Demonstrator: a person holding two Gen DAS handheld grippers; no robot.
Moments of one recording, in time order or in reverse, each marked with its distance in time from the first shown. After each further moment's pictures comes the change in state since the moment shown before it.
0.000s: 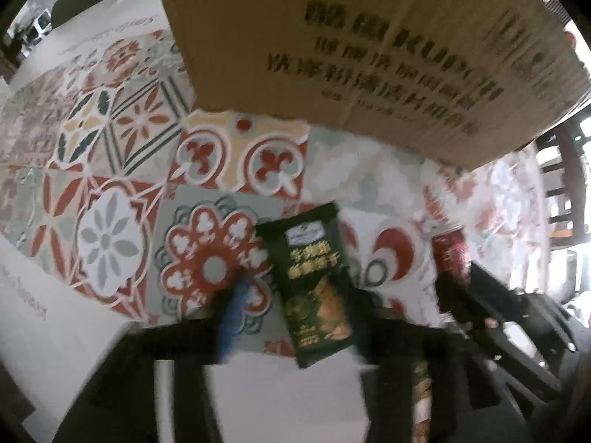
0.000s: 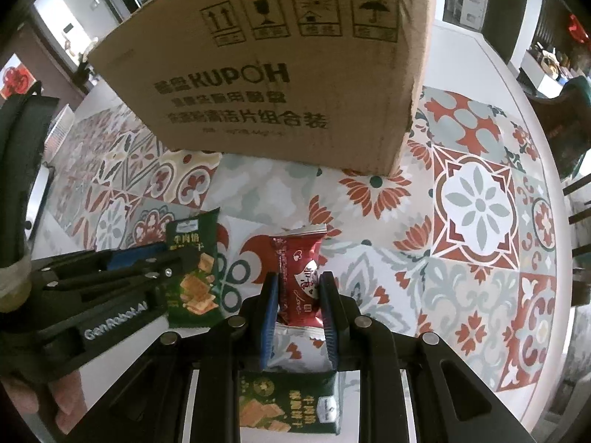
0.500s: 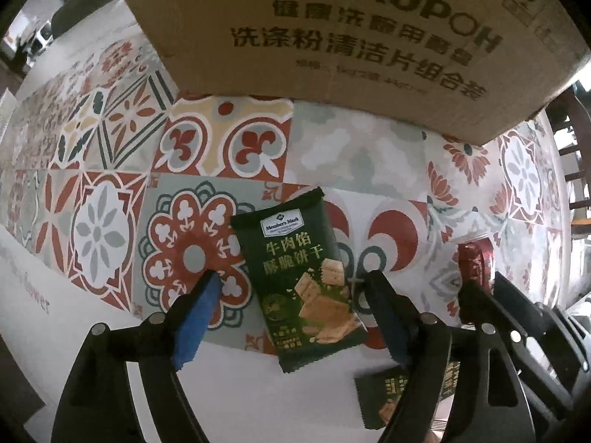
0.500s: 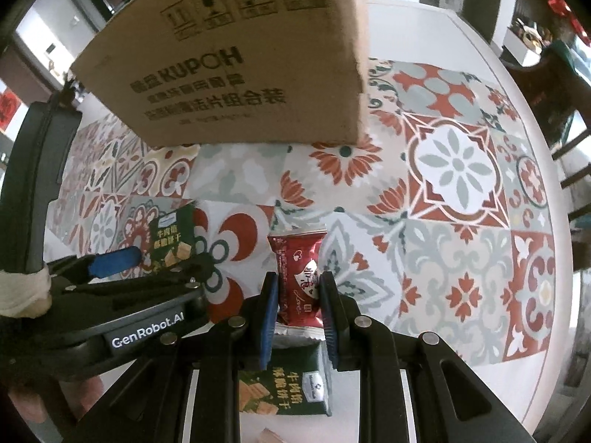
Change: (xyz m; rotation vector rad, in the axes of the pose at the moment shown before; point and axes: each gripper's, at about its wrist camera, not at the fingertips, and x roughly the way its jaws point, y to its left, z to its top) left arm 0.020 -0.027 -0.014 0.038 -0.011 0.074; right arm -0.003 -0.024 -0.018 0.107 0.004 -0.006
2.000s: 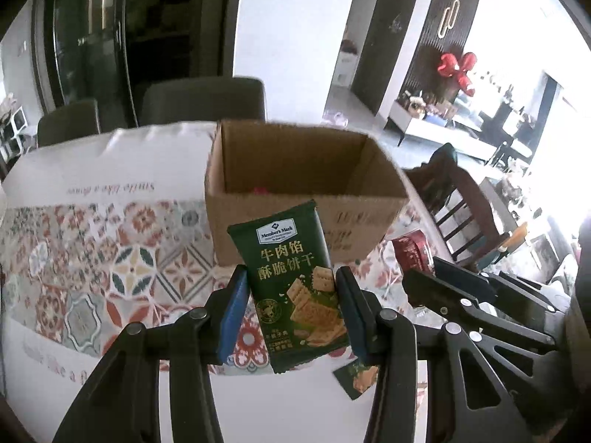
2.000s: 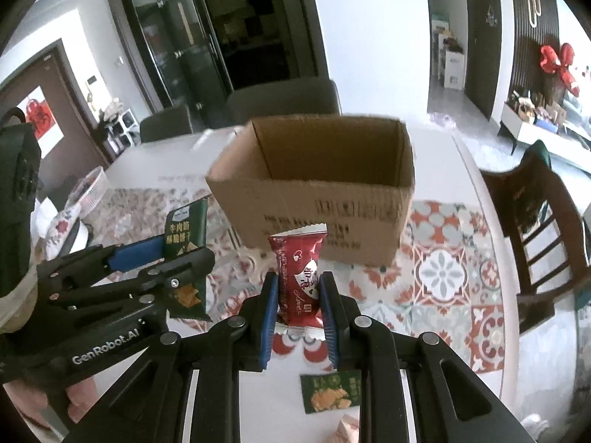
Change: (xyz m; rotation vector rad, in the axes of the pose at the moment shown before) left arm -0.216 0.058 -0.005 0.182 -0.491 -0.253; right arm -0.157 0.088 0.015 -0.093 -0.355 0.010
